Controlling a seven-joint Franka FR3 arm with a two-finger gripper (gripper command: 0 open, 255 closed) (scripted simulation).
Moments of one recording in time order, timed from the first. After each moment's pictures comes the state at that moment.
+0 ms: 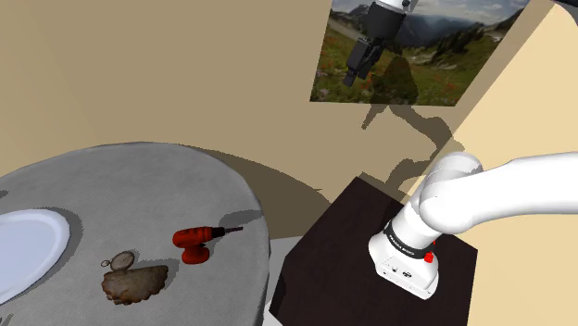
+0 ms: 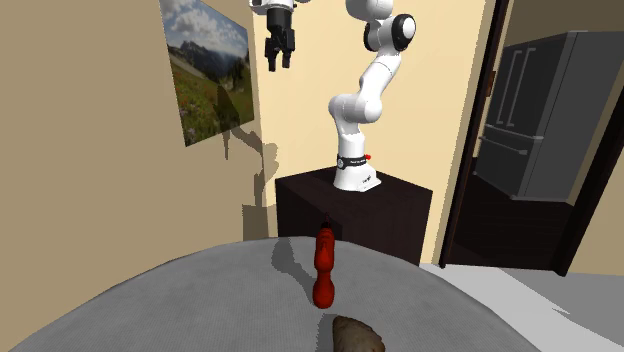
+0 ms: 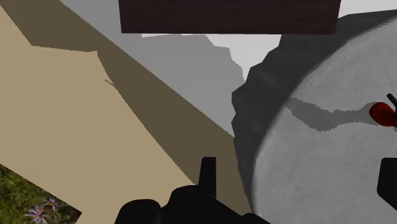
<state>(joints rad) 0.00 -0.80 -0.06 -2.29 0.03 1.60 -0.08</state>
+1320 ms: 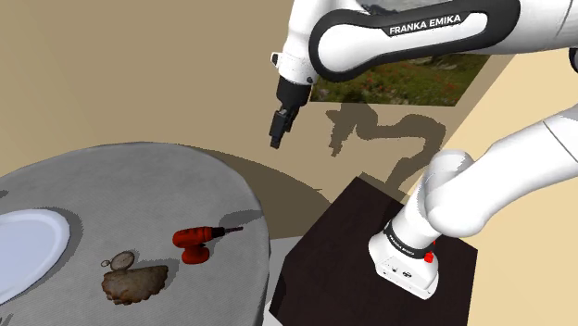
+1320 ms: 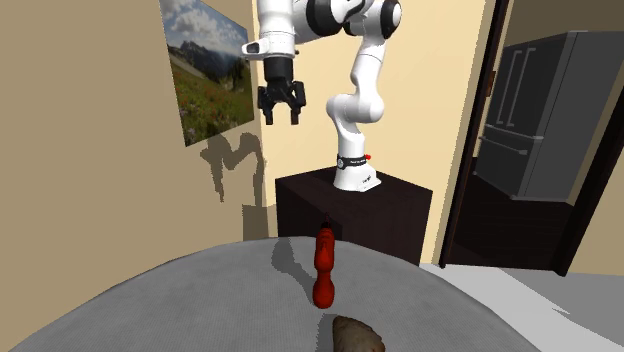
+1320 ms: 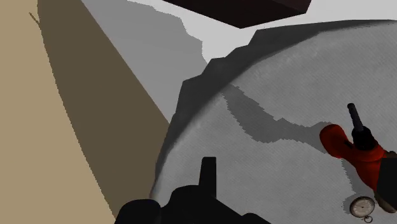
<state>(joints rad) 0.20 -0.44 0.11 -2.42 0.16 2.04 -0.12</state>
